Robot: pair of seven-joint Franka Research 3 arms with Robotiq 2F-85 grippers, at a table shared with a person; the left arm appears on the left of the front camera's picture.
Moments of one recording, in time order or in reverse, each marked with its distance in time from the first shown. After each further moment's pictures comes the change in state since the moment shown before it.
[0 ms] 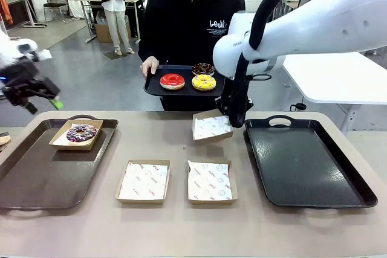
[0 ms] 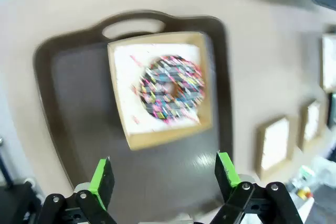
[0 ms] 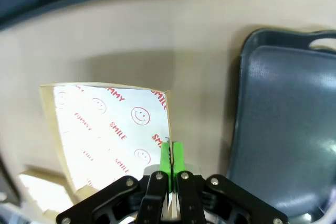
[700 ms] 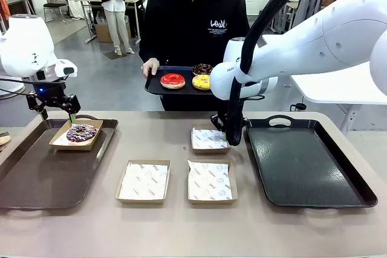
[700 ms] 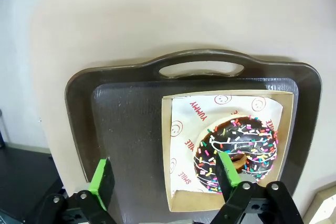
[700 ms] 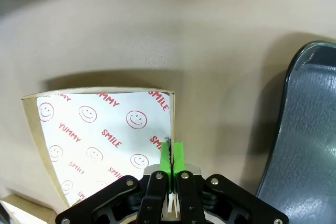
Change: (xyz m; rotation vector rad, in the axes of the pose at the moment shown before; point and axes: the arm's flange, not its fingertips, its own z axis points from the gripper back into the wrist) left arm 0.074 -0.015 -0.104 0.434 0.085 0.077; right arm 0.010 0.003 -0.085 0.006 0.028 0.006
